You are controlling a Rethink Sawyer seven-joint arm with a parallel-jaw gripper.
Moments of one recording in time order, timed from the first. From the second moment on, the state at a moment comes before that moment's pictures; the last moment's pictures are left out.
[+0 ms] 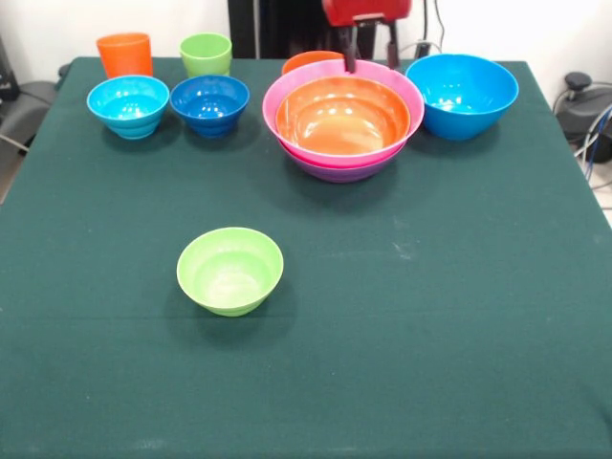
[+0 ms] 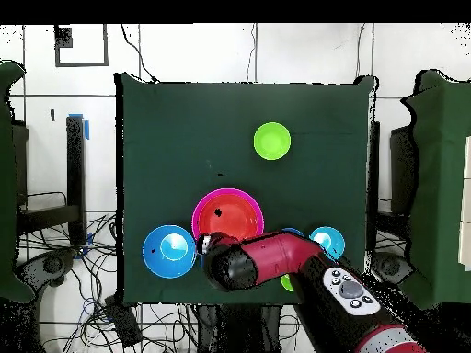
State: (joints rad) arm -0.63 -0.74 0.47 2.14 -0.52 0.28 2.15
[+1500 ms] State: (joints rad) arm -0.51 -0.60 0.38 2.03 -0.72 0.25 2.15
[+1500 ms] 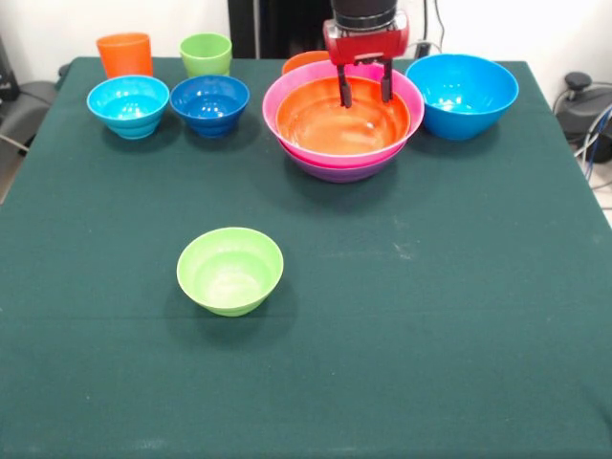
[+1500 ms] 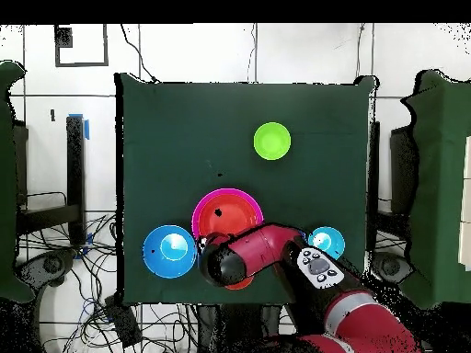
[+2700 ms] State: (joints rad) arm -0.49 -0.53 0.32 1.98 -0.72 0.18 2.15
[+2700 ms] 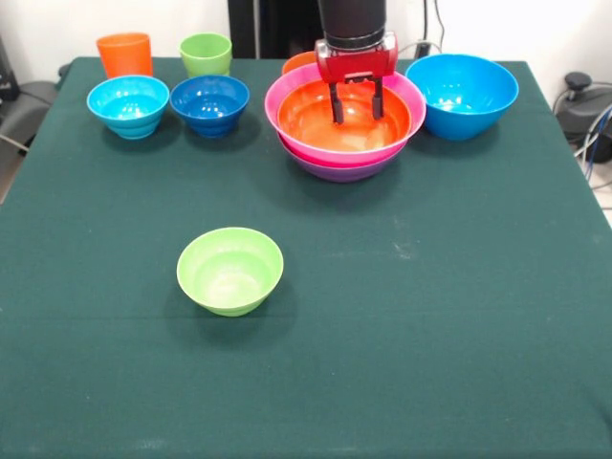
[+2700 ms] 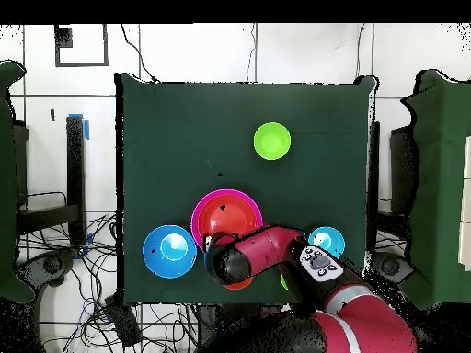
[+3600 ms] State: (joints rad) arm -0.45 -0.50 0.27 1.96 -0.72 0.10 2.15
